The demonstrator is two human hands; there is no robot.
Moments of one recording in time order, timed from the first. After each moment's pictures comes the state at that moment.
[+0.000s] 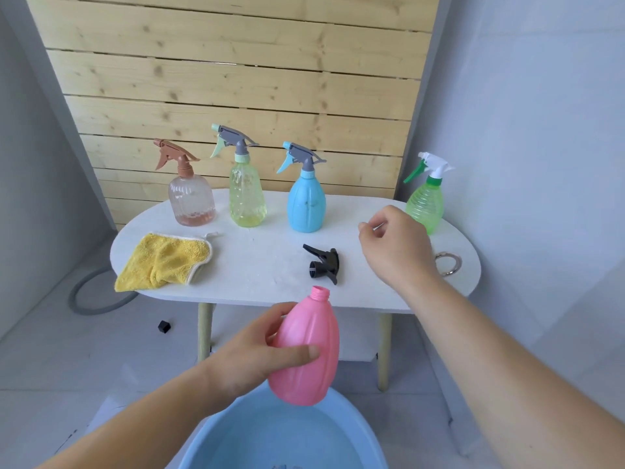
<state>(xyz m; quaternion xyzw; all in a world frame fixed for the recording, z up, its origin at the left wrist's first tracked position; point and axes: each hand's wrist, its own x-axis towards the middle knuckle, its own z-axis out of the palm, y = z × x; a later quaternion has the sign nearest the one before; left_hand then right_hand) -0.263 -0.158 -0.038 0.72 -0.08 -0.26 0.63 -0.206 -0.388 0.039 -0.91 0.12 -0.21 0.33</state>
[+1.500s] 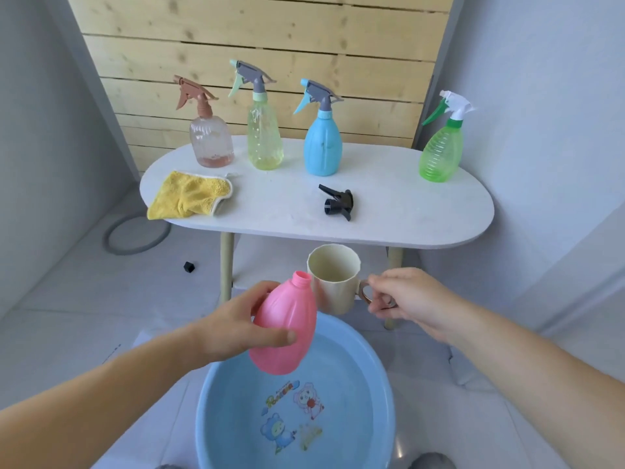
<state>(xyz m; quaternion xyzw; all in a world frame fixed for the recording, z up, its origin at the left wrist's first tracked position) -0.317 -0.107 -0.079 0.79 -0.08 -0.27 0.54 -0.316 -0.396 -0.052 -0.78 0.15 0.17 0.58</state>
